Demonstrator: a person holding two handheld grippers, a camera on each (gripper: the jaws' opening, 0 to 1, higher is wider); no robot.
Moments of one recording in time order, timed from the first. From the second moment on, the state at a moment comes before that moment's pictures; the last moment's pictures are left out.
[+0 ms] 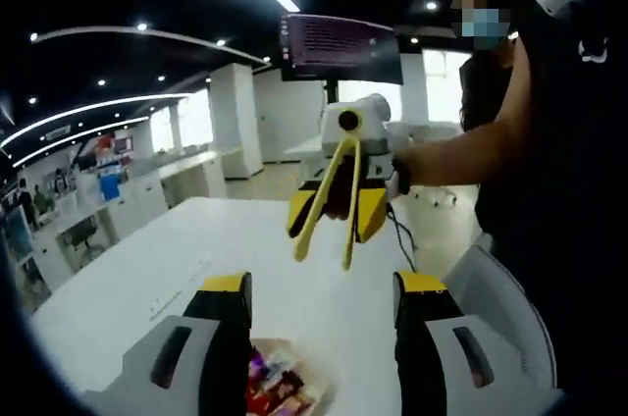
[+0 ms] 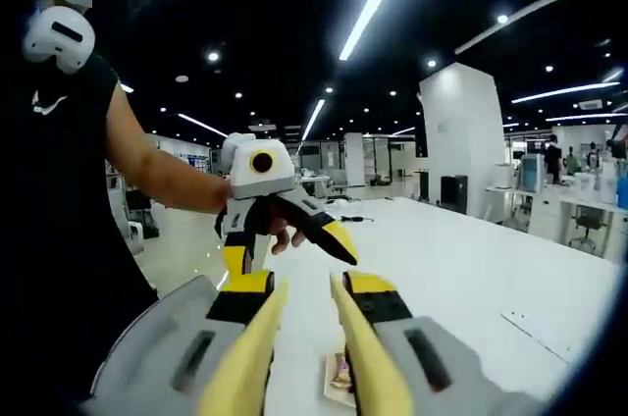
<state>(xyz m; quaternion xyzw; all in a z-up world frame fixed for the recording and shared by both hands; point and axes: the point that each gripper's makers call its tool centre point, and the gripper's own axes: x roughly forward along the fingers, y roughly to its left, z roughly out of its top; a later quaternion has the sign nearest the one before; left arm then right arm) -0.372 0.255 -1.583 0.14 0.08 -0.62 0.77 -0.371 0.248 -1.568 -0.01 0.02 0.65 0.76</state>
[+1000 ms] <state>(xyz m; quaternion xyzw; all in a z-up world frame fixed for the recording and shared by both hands) -0.381 0.253 -1.597 0.19 0.09 -0.62 0.75 -0.386 0.251 -1.589 -0.02 0.06 0.67 0.74</state>
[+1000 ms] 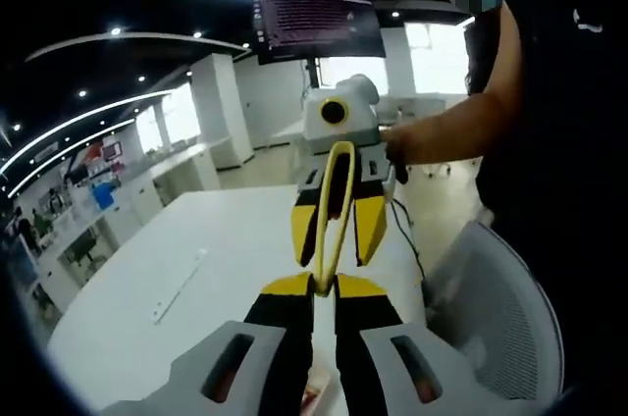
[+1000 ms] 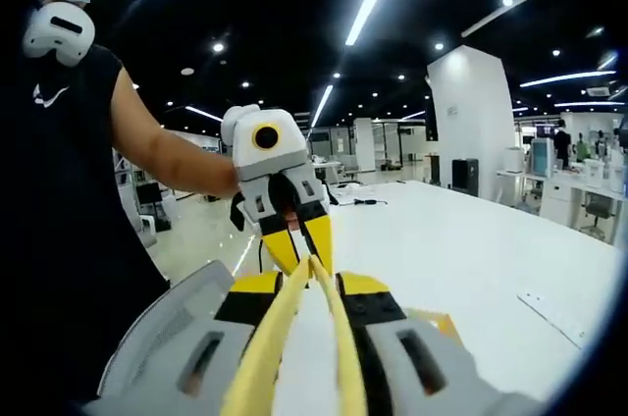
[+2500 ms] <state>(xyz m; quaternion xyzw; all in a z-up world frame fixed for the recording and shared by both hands) -0.401 0.286 -1.750 0.30 0.18 -0.59 0.72 -0.407 0.203 -1.752 -0.09 0.20 0.58 0.78</state>
